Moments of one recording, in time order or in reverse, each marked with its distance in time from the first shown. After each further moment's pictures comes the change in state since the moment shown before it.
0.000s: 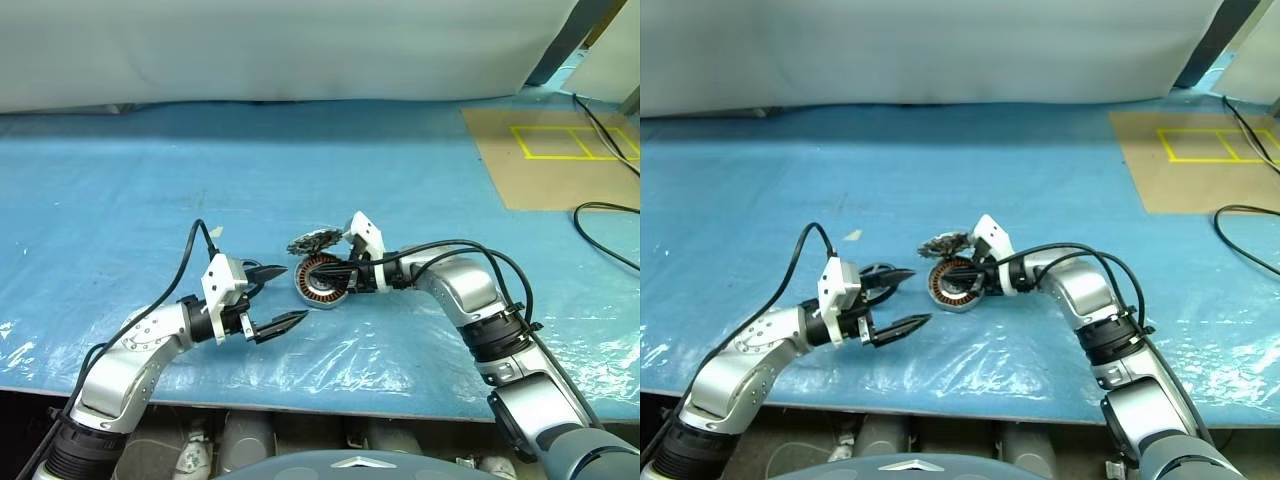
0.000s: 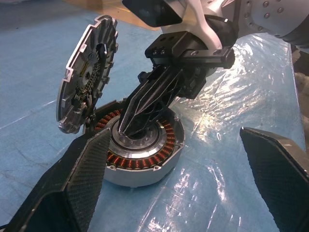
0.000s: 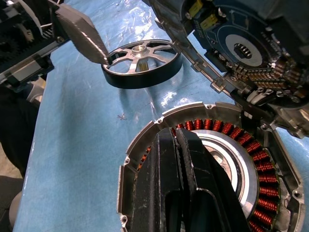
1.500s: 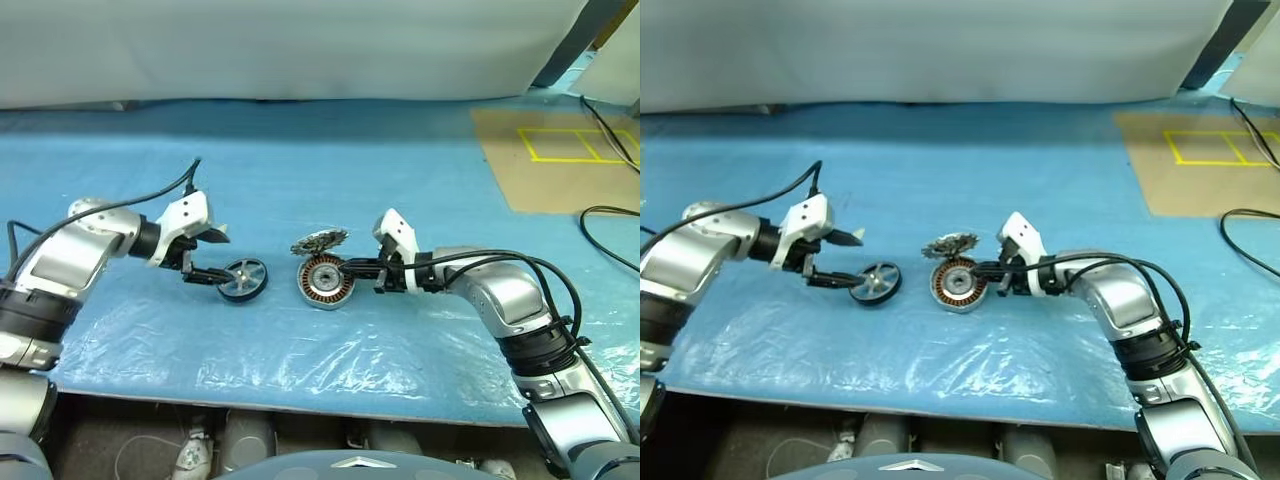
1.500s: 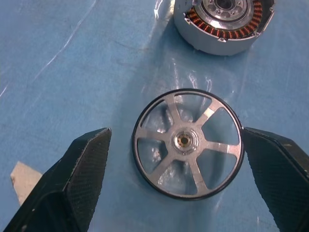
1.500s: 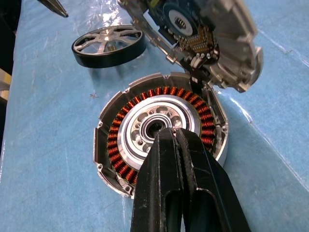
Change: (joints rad) left arm -0.663 0.361 -0.187 0.534 0.236 0.172 -0.465; right arm 0.103 -0.144 -0.086 -0.209 0.063 0.094 -0.085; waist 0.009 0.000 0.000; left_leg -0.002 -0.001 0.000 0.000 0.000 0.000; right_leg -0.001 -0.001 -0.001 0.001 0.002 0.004
